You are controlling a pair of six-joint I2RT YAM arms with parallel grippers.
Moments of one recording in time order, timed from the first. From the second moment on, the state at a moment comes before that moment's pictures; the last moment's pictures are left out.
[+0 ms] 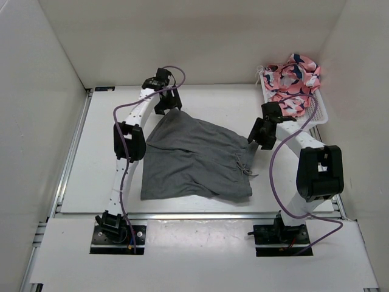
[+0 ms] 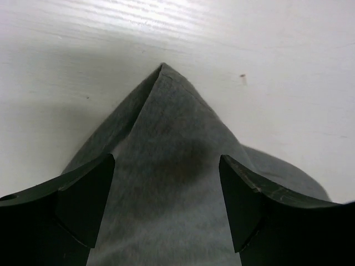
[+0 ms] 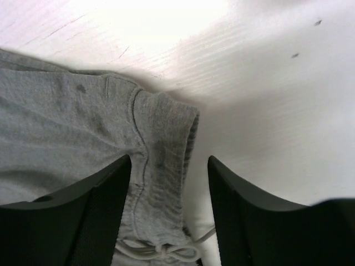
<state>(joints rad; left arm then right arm) -0.28 2.56 2.53 -0.97 -0.01 -0.51 0.16 1.67 1.15 -0.59 0.04 0.55</state>
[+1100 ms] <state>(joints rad) -0.06 2.62 2.51 -0.92 0.09 -0.49 0.31 1.89 1.45 -0.63 0.09 0.49</state>
